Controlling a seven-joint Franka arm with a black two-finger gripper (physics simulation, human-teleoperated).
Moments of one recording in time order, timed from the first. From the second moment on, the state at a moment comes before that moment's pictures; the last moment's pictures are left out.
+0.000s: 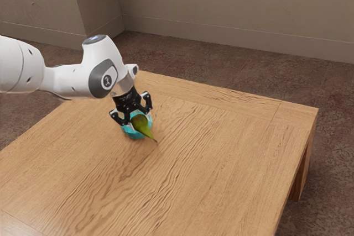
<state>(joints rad) -0.02 0.25 0.03 -1.99 -0.22 2.40 -0.81</state>
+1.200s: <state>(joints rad) 0.03 0.35 0.09 -1.71 -0.22 2.32 -0.70</state>
